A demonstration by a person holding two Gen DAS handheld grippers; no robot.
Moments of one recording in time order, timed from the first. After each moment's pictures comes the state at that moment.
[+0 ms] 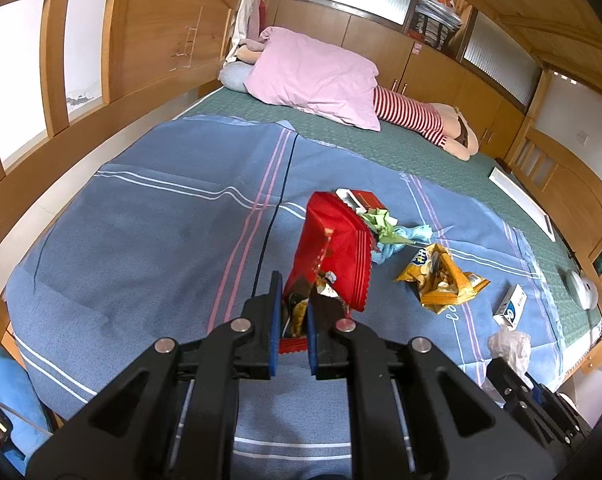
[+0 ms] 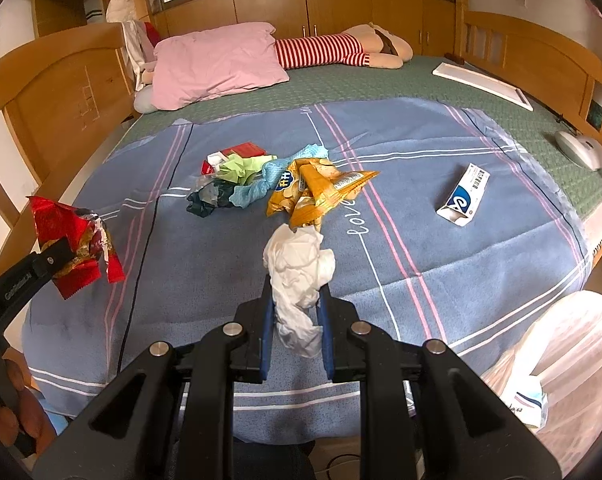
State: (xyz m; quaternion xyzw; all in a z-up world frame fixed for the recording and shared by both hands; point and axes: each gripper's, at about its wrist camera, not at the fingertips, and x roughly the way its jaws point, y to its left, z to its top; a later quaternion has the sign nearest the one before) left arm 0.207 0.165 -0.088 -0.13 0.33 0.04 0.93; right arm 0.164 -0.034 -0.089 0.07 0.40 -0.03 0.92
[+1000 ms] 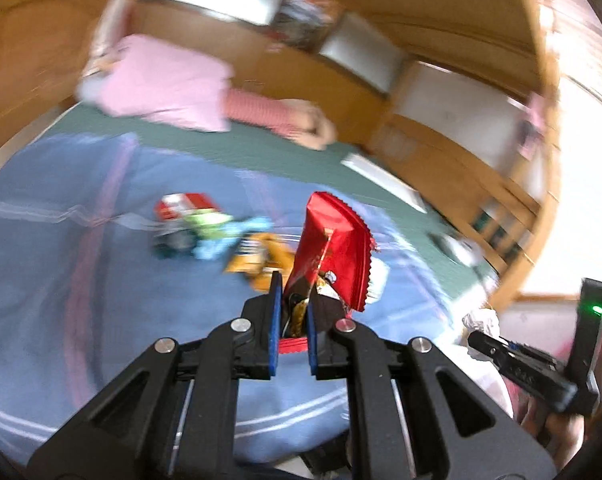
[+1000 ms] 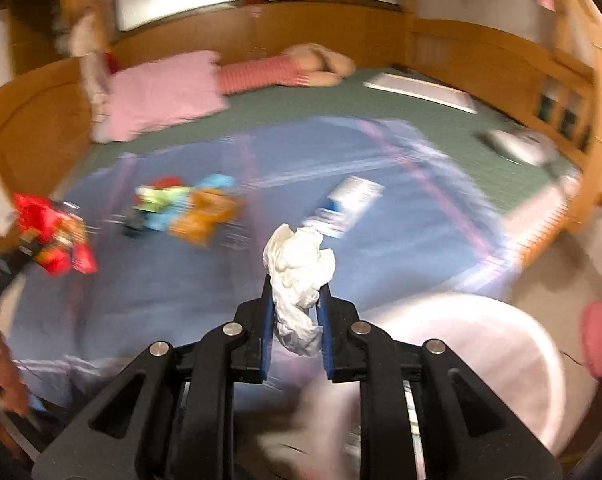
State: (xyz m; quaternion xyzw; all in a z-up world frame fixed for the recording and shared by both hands) left arm 0.180 0.111 -0.055 -0.14 0.28 -0.25 0.92; right arm 0.068 -0.181 -0.044 0.07 0.39 -0.14 0.91
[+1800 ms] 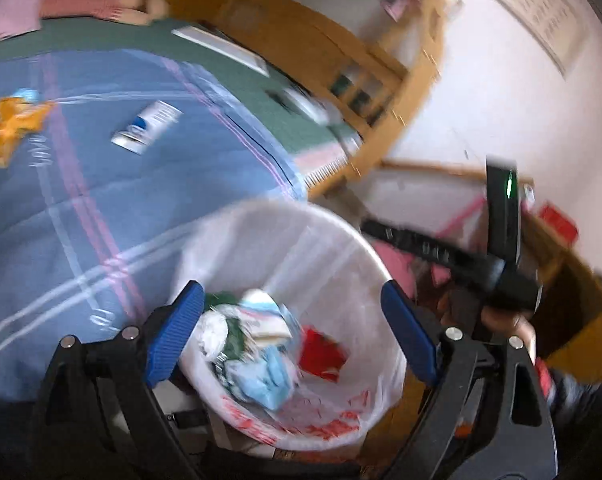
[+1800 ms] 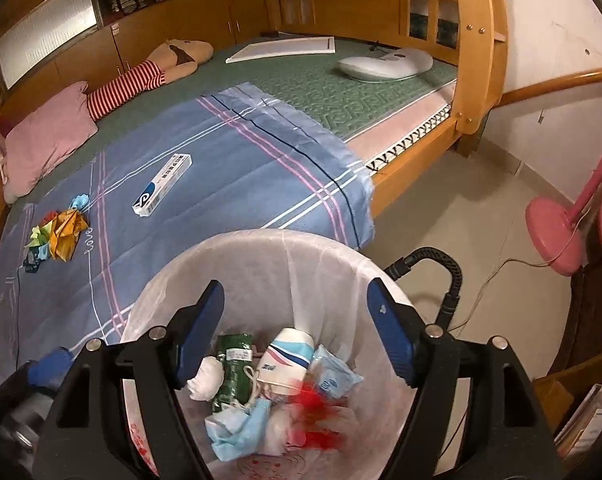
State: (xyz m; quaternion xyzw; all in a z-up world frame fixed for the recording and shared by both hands) left arm 0.127 -0.063 -0.117 -0.11 0.41 -0.47 0.77; right arm 0.000 -0.312 -0.078 0.18 0.39 -0.25 0.87
